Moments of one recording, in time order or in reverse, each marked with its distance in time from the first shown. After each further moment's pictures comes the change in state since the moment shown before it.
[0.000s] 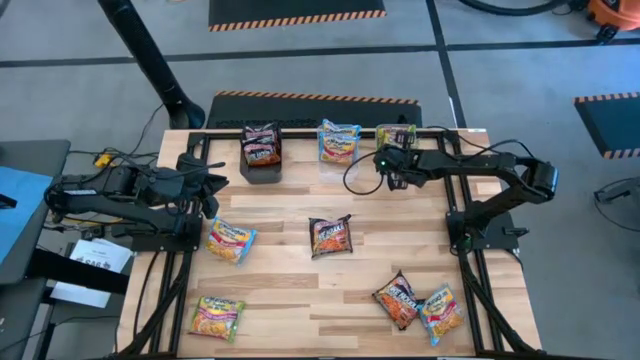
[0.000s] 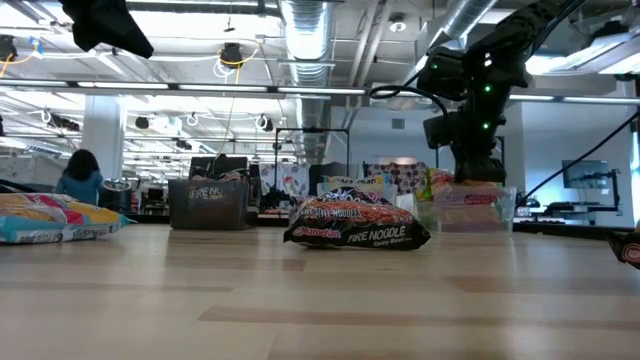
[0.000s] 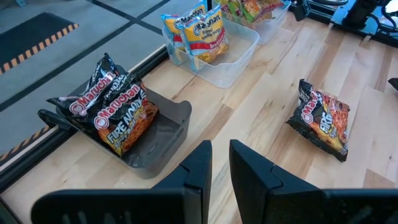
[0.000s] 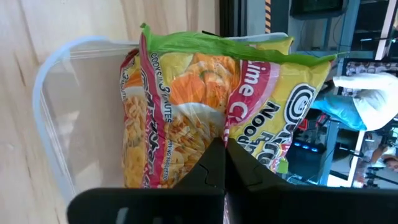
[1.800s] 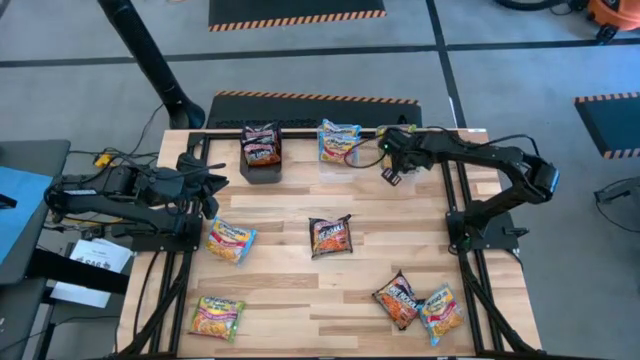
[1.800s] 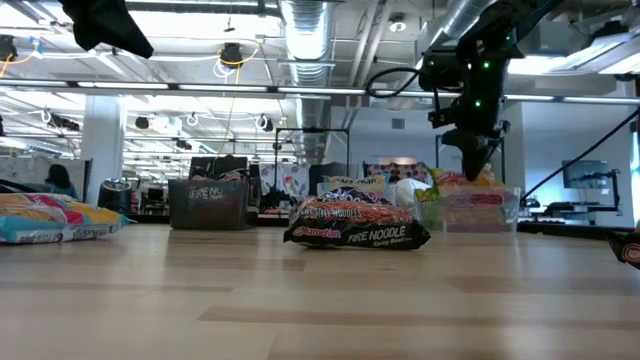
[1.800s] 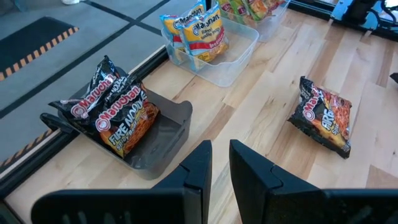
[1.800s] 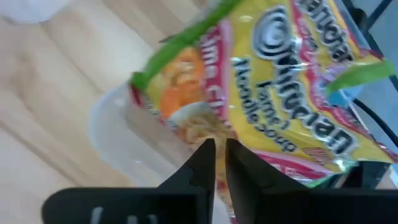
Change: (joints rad) left arm 0.000 0.000 0.000 -0.002 0.000 0.025; right arm -0.097 -0.003 0.183 -0.336 -0.347 0.711
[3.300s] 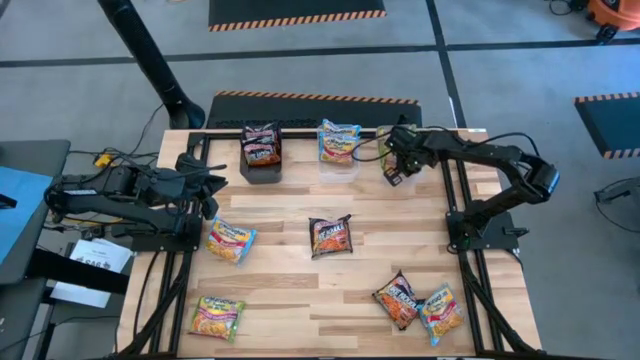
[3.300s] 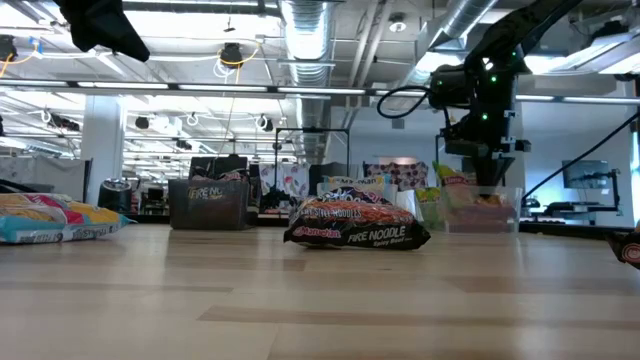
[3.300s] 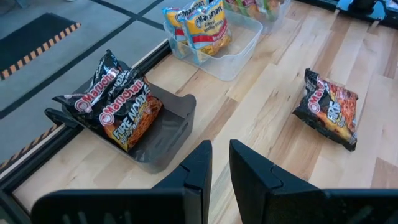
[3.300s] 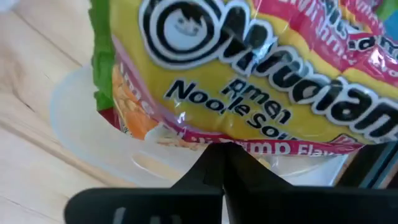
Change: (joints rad) left arm 0.000 0.000 0.000 -0.030 0.000 -0.001; right arm -0.099 0.004 -0.076 0.022 -0.156 0.149
